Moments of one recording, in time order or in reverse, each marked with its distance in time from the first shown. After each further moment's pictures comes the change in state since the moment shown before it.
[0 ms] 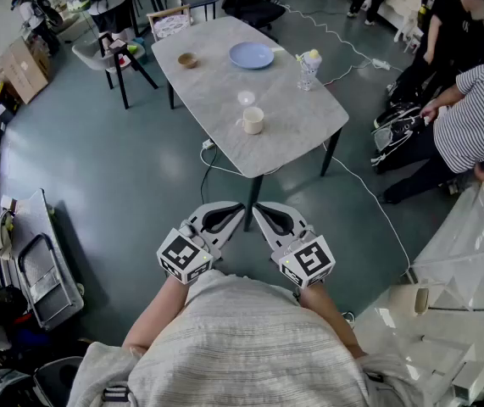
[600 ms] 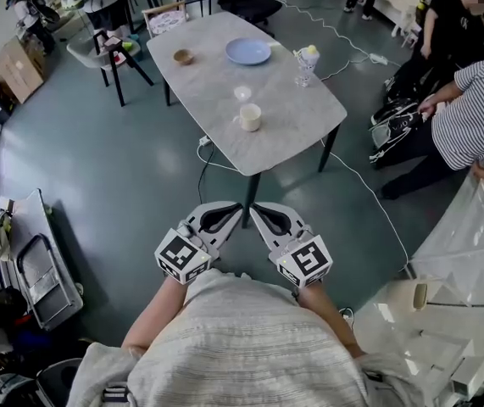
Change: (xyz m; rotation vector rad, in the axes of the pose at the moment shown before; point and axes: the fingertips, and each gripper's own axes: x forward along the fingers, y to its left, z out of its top) left arm 0.005 0.006 -0.003 -0.018 0.011 -0.005; right arm 0.005 -0.004 -0.003 -0.009 0.023 -0.001
